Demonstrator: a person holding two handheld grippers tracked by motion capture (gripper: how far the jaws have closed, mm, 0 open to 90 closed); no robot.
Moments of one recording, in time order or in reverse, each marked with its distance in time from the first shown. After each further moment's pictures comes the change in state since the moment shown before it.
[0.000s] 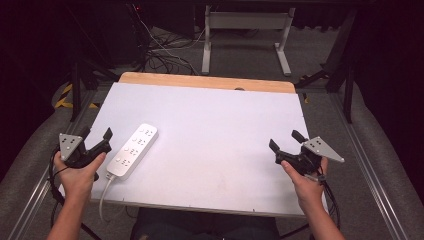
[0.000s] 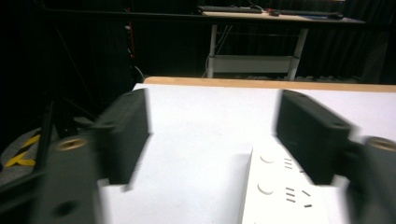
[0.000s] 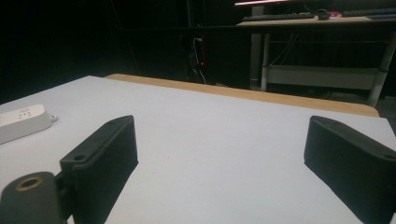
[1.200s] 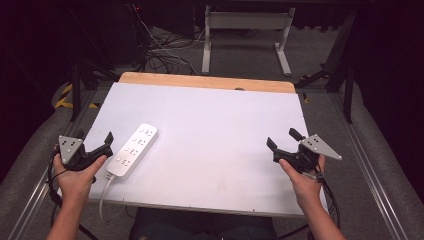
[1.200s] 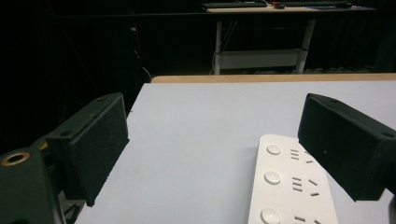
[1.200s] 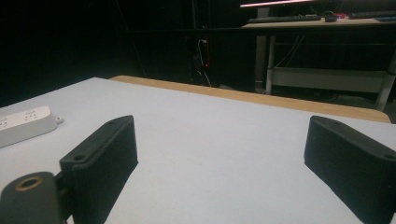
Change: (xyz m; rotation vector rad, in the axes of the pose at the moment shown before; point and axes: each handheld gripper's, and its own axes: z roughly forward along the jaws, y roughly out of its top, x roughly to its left) left arm -0.001 -0.001 -0.008 0.012 0.017 0.051; right arm 0.003 0.003 0.007 -0.006 0.019 -0.002
